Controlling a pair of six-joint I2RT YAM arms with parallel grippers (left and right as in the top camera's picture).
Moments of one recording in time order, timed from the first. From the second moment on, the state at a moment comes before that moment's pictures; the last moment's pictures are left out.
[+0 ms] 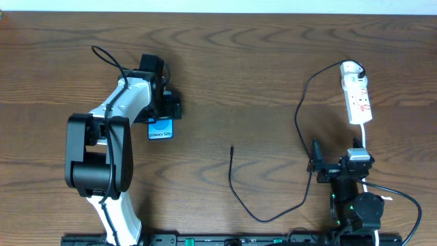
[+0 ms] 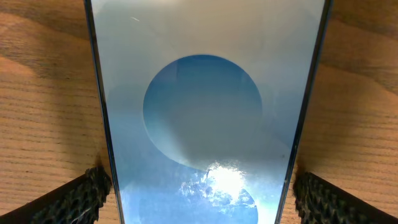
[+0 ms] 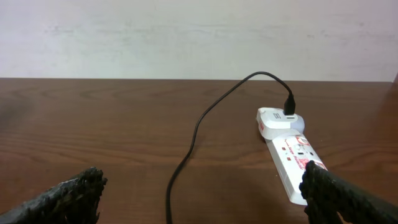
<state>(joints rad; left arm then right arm) -0.10 2.00 1.30 -0.78 0.01 -0.19 0.01 0.02 0.01 -0.07 -0.04 0.02</state>
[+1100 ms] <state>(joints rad) -0.10 2.00 1.30 -0.77 0.01 -0.19 0.01 0.02 0.01 -0.07 -0.04 0.02</state>
